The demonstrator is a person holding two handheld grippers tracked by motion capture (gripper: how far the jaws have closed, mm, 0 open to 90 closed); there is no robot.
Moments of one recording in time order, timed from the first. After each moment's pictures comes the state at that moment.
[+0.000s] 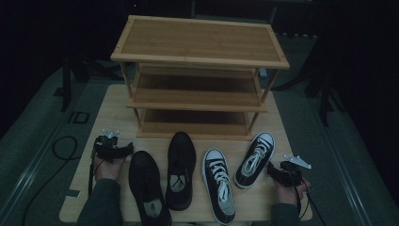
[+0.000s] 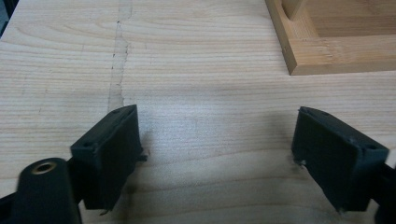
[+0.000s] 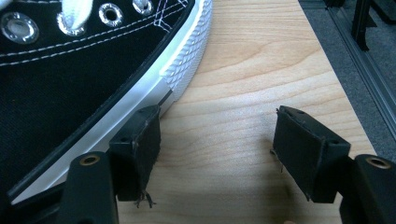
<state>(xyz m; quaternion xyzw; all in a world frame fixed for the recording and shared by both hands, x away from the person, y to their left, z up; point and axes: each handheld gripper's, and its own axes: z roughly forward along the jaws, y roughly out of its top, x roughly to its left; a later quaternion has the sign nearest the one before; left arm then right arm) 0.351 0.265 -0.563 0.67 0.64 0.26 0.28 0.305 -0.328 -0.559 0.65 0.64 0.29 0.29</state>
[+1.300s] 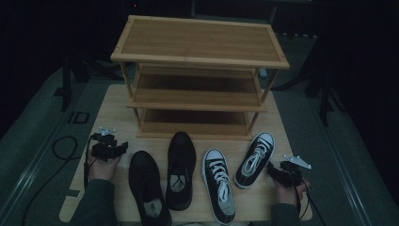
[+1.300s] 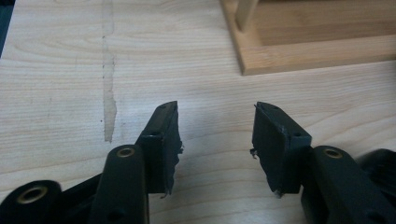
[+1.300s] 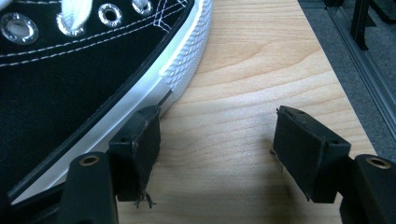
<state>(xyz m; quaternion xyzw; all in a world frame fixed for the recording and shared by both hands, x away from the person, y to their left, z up) 0.335 0.268 -0.523 0.70 0.62 0.21 0.30 0.304 -0.328 -0.559 0.65 0.64 0.29 0.29</state>
